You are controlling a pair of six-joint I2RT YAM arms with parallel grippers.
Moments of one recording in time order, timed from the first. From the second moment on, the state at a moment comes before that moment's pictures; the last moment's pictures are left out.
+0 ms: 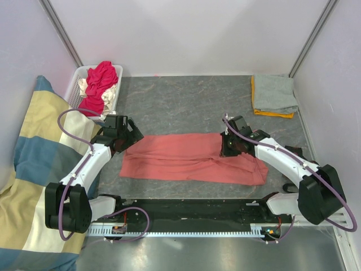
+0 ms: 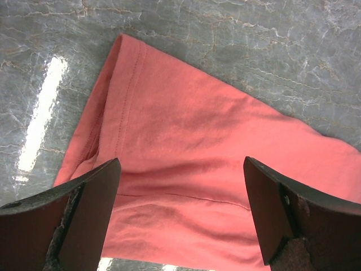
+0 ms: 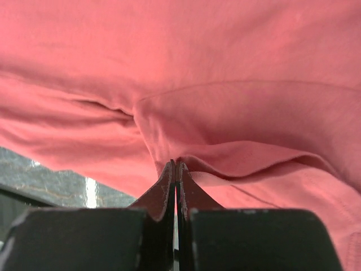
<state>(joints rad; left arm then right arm) -0.13 1.19 0.75 -0.43 -0.05 -0.66 0.49 1.32 0.85 -0.56 -0.08 0.43</state>
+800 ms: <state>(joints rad) -0.13 1.18 0.70 -0.41 -0.04 -0.66 0.83 1.27 0.79 -0.58 -0.03 0.64</state>
